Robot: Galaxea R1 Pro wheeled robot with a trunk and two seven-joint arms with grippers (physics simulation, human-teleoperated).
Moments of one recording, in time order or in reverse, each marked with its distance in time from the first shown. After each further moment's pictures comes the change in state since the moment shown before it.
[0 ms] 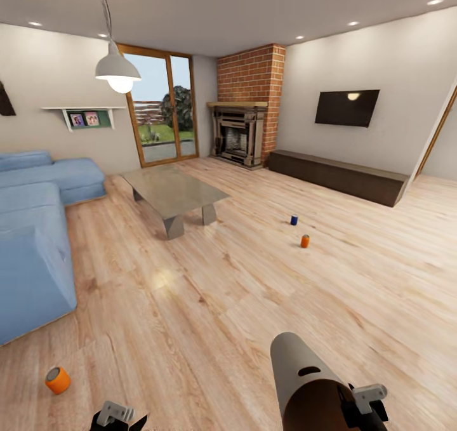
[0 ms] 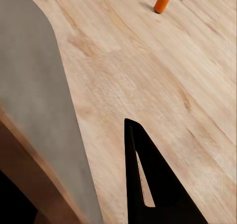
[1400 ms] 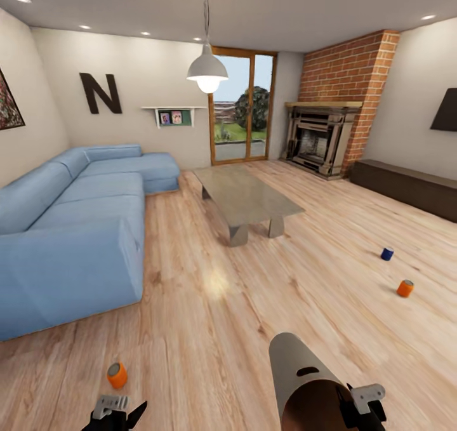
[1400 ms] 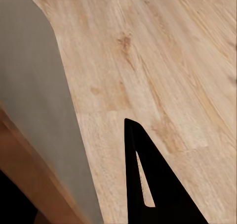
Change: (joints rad) left arm 0.000 0.009 0.009 -0.003 0.210 0.008 -0.052; right arm -0.001 0.006 0.001 0.002 0.001 0.000 0.000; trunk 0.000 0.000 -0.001
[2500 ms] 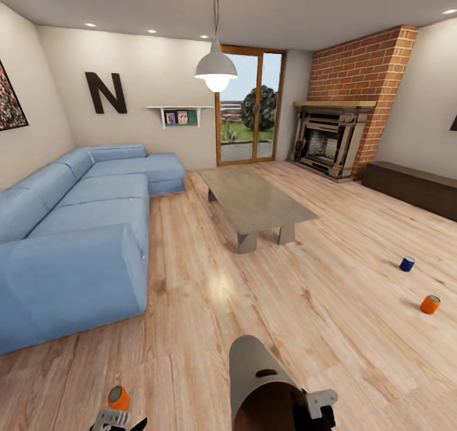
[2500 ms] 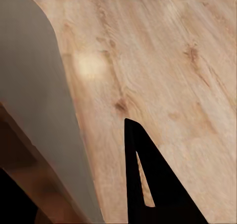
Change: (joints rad) left arm 0.009 -0.009 -0.002 0.066 -0.041 -0.036 -0.016; right arm 0.005 0.206 -0.028 0.015 0.009 0.016 -0.018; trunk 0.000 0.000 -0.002
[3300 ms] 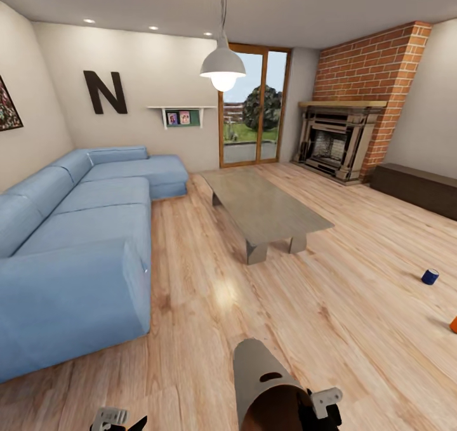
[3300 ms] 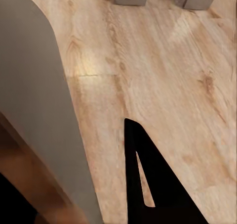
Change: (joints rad) left arm -0.002 0.001 0.013 -0.001 0.010 0.000 -0.025; right arm 0.000 -0.037 0.044 -0.004 0.014 0.004 0.006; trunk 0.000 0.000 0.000
